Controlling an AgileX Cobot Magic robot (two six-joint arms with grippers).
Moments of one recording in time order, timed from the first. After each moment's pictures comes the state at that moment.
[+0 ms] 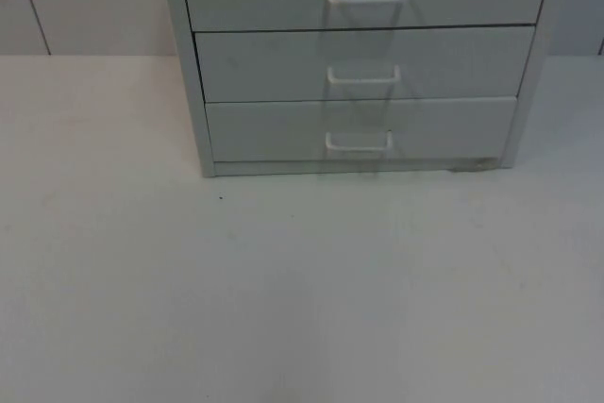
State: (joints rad) right arm -0.04 0.13 -0.62 0.18 0.96 -0.22; left arm 0.08 0.09 -0.61 -0.29 0.84 0.22
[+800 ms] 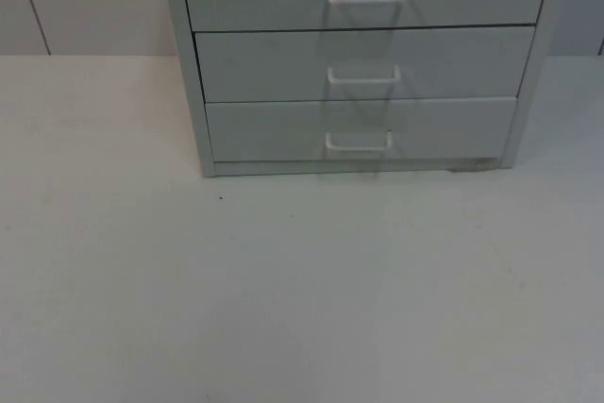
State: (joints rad) right arm 0.05 0.00 -0.52 -0.02 1.09 -0.02; left arm 0.08 0.00 -0.54 -0.15 0.97 0.11
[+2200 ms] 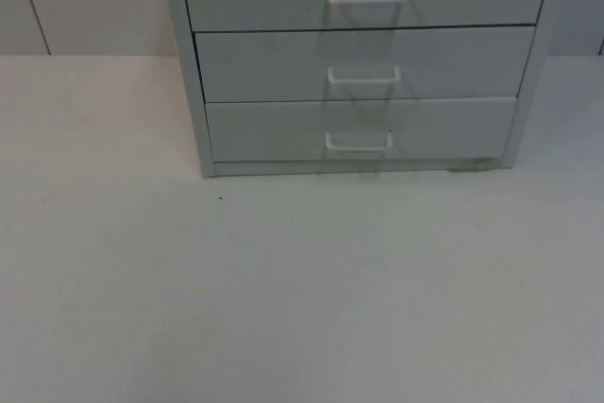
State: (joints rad) right arm 0.18 0.00 -0.52 -0.02 1.09 -0.01; left arm 0.08 0.00 -0.50 -0.07 1.07 0.03
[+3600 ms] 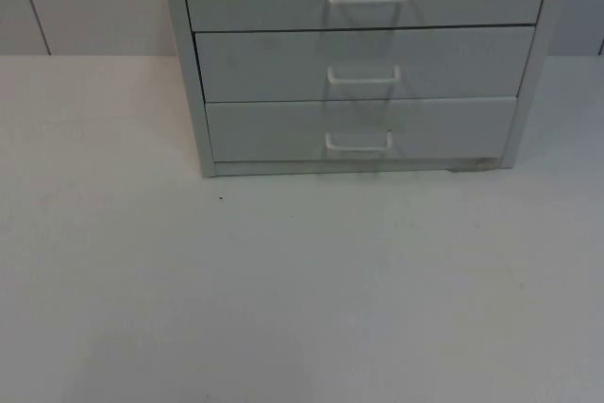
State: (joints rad) right arm 0.18 0.00 -0.52 -0.01 1.09 0.00; left arm 0.08 0.00 -0.50 -0.07 1.07 0.01
